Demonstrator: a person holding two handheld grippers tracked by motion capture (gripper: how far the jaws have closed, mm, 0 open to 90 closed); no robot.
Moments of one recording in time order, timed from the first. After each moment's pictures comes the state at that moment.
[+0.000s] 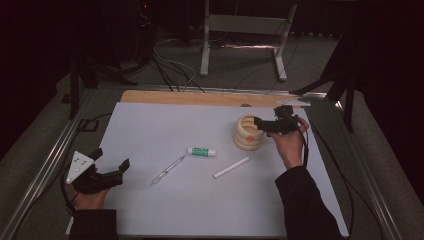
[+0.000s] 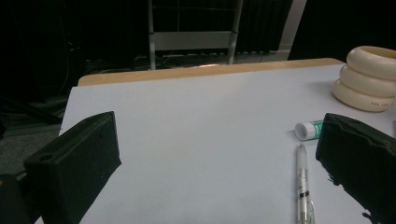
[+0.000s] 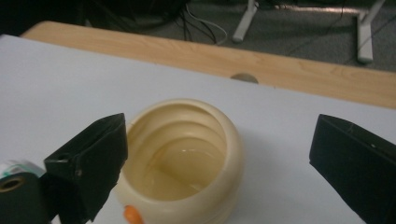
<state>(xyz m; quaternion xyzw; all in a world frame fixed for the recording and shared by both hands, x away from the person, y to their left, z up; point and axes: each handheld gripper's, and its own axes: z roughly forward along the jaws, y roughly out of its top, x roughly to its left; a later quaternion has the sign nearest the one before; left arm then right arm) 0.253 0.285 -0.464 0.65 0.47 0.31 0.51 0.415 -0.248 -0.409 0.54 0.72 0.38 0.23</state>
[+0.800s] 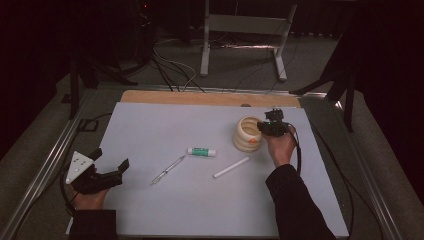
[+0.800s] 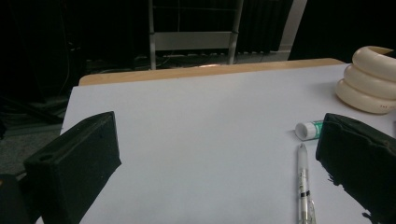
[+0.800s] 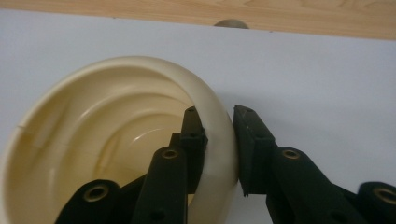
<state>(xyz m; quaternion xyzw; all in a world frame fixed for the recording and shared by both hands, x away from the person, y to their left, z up) 0.253 0.286 -0.464 0.65 0.47 0.31 0.51 0.441 -0.239 -0.457 0.60 0.71 0.31 0.20</state>
